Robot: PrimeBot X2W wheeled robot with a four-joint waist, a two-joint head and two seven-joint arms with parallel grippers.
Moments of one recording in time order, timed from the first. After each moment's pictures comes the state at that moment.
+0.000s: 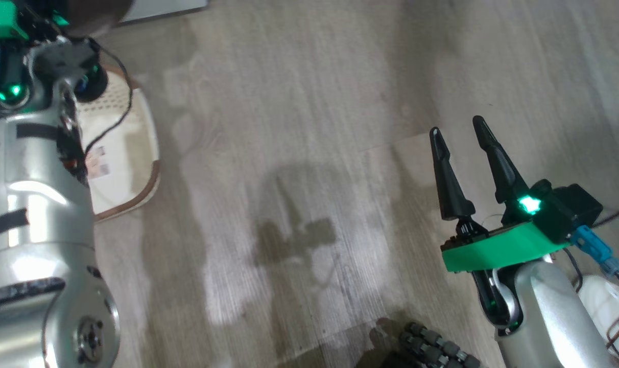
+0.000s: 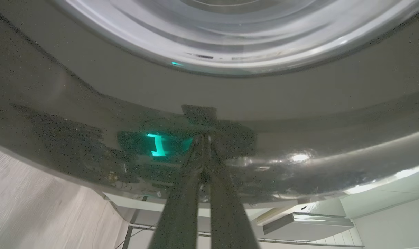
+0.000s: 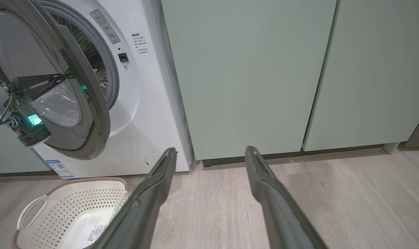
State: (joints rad) left arm -1.04 0.05 0.28 0.81 -1.51 -0.11 0.23; right arm -0.21 -0.06 0.17 0.04 0.28 0.13 -0.25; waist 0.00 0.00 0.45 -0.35
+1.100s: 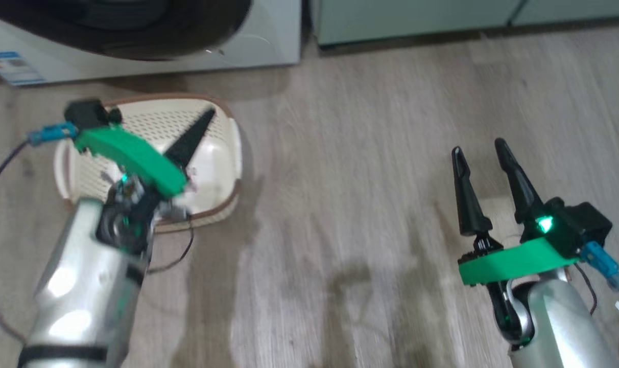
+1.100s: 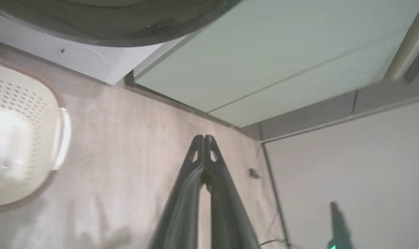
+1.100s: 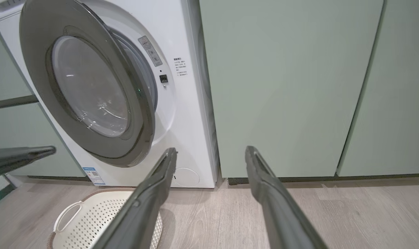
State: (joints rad) left arm -0.61 0.13 -0.19 0.51 -1.21 -0.12 0.29; right arm -0.15 -0.05 0.09 0.06 0.23 0.13 -0.25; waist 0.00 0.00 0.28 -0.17
